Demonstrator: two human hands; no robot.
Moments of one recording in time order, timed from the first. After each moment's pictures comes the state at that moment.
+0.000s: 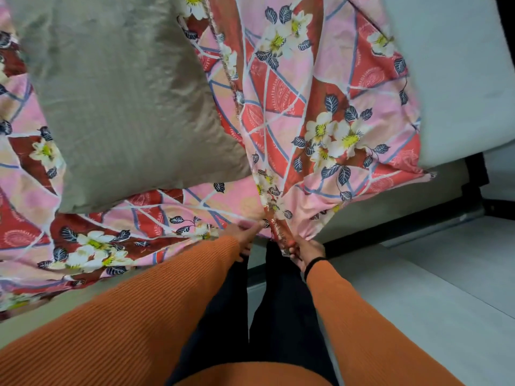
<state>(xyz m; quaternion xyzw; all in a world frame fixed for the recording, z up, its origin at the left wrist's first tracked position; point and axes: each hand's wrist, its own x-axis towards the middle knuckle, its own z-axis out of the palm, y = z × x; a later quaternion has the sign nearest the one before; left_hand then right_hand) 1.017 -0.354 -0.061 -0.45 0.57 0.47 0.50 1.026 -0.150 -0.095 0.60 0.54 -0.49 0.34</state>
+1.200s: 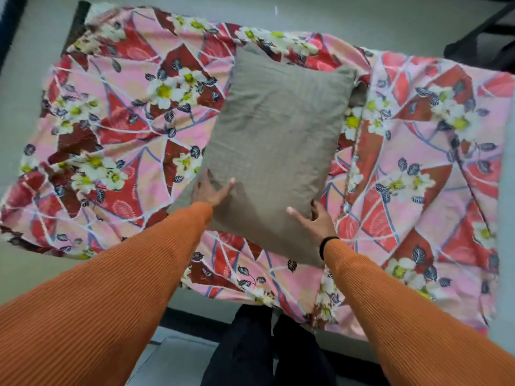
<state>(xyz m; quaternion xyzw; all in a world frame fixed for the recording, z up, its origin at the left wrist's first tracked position) 0.942 -0.689 -0.029 -0.60 0.66 0.43 0.14 0.796 -0.430 -0.008 0.03 0.78 -0.43 0.45</state>
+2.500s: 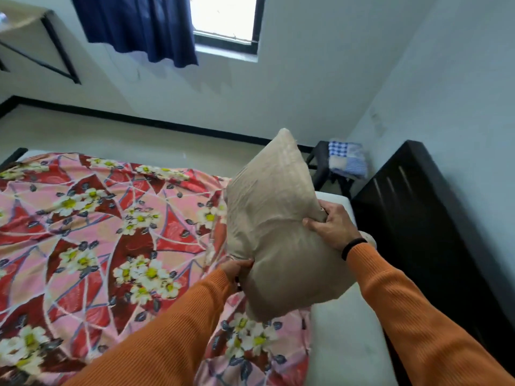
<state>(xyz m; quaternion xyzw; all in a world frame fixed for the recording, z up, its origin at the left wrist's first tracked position) 0.701 -0.292 0.189 -0.48 0.39 0.77 0.17 0.537 -0.115 0.386 -0.27 0.86 -0.38 0.19</state>
